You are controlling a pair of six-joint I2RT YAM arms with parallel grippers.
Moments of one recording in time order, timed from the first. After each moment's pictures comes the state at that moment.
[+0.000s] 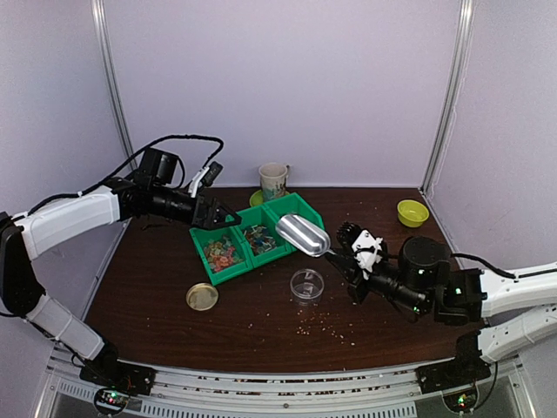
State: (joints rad) left arm -0.49 1.46 1.17 -0.39 0.69 -0.18; right arm 1.20 1.04 0.60 0.27 0.40 -0.19
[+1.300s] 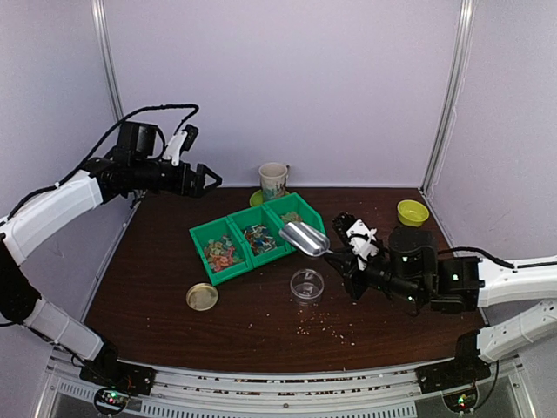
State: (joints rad) left arm -0.43 1.40 1.32 -0.42 0.32 -0.08; right arm 1.15 1.09 0.70 0.06 0.37 0.04
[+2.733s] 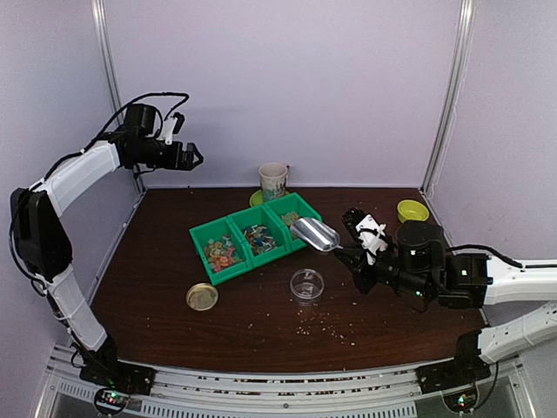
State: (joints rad) left arm -0.22 1.74 1.70 -0.55 0.23 -0.02; right arm 1.10 1.03 0.70 -0.01 0.37 0.03
